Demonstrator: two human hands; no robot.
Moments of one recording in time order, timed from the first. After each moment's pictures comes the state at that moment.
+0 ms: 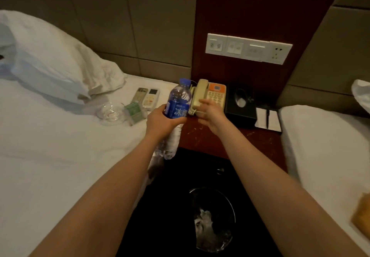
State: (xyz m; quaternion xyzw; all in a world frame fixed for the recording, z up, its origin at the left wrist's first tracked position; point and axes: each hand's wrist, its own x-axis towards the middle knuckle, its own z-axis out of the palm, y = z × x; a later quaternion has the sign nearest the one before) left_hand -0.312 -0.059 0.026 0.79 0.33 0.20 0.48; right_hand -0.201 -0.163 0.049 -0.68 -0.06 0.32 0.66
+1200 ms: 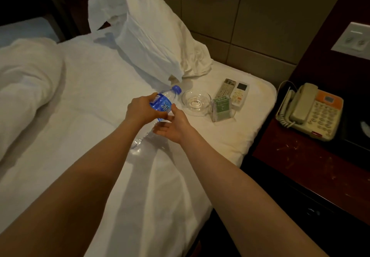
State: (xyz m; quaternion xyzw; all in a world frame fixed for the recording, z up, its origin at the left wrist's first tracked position) left_hand -0.485 0.161 0.007 0.83 0.52 0.10 0.19; right_hand -0.401 0.097 -0.015 -0.49 -0.03 0.66 0.57
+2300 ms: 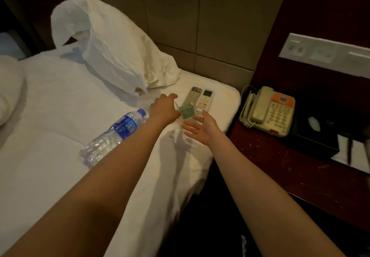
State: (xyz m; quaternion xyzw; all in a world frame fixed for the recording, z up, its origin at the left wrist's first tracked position) left_hand -0.352 0.102 0.026 0.88 0.43 0.08 0.16; right_hand -0.267 0.004 0.002 -0.54 0.00 0.55 0.64
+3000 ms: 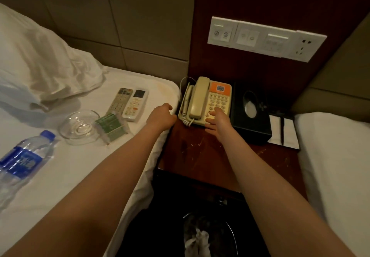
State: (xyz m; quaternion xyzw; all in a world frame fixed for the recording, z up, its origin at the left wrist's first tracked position) left_hand -0.165 0.026 -0.026 0.90 0.34 0.00 0.29; right_hand -0.077 -0.116 -0.018 -0.69 0.09 0.34 0.63
